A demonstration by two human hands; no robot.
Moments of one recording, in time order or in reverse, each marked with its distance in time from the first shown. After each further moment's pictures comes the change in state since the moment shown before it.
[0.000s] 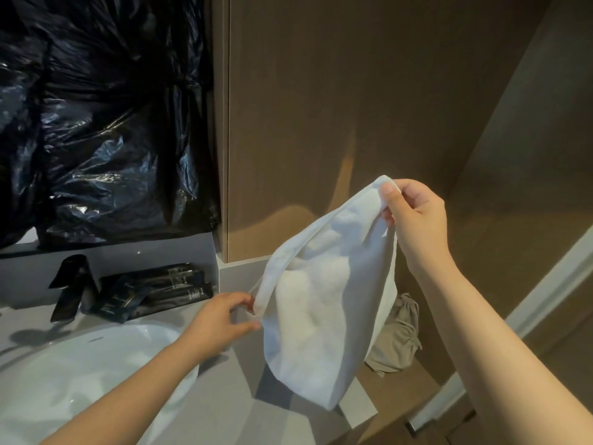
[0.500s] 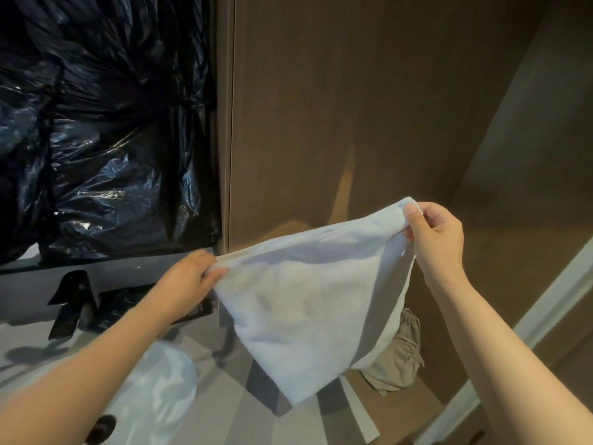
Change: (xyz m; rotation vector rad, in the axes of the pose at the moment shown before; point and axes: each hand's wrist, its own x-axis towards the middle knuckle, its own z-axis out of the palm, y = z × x) left_hand 0.031 0.016 -0.091 0.287 0.208 0.159; right_hand 0.017 0.025 -0.023 -0.079 0.091 0.013
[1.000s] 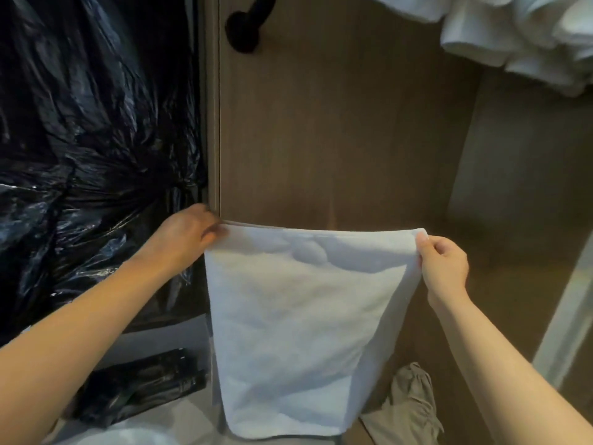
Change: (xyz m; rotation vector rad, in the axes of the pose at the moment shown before) left_hand 0.099 0.080 -0.133 0.314 0.304 0.311; right_hand 0.057 -0.005 -0.029 0.101 0.225 0.183
